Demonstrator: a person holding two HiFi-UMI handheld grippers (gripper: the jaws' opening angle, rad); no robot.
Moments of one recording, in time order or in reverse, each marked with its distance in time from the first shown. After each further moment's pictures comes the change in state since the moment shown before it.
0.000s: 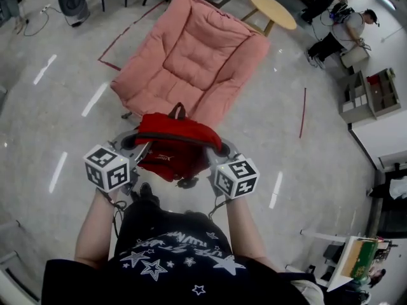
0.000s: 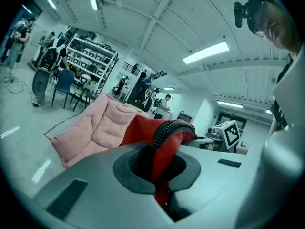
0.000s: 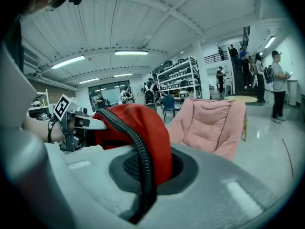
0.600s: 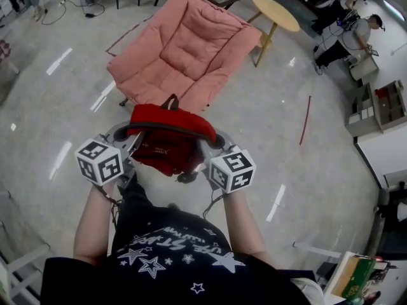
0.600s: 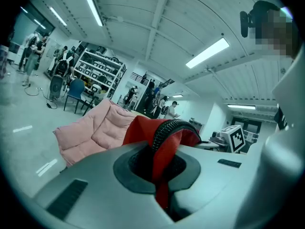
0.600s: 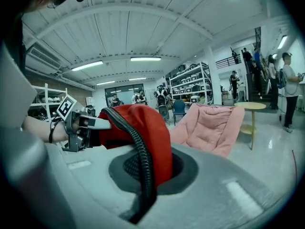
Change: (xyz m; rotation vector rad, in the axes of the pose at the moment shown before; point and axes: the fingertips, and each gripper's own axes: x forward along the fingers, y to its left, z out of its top) left arm 0.023 -0.153 -0.045 -0.020 -0.133 0.163; right arm -0.142 -0.038 -0.029 -0.095 -0.054 0.161
